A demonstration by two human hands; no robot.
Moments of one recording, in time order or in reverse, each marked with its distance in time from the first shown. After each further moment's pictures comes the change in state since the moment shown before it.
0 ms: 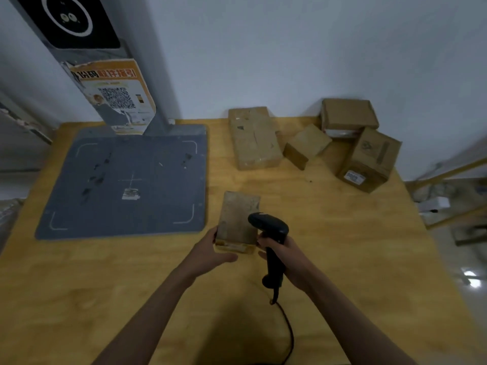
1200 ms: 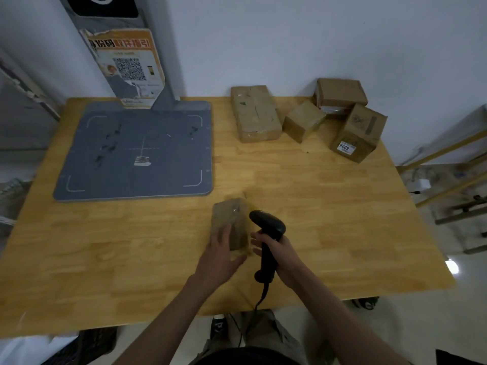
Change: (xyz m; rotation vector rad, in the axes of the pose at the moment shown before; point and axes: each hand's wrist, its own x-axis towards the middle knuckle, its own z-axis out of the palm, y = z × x) left_hand -0.090 -0.089 0.065 0.567 0.173 0.153; right_hand -0.075 0.099 0.049 0.073 0.175 -0.010
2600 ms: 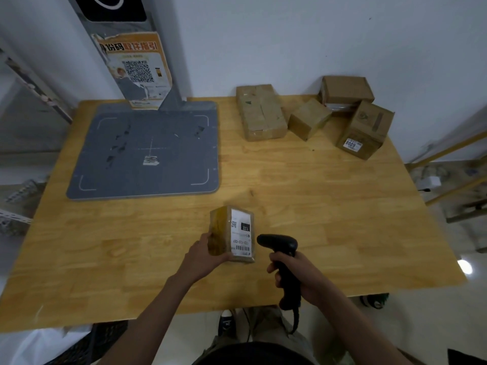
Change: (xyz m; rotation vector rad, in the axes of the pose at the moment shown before) left_hand -0.007 -0.054 -0.024 -0.319 -0.061 -0.201; right_hand -0.049 0.000 -0.023 -0.033 -0.127 0.173
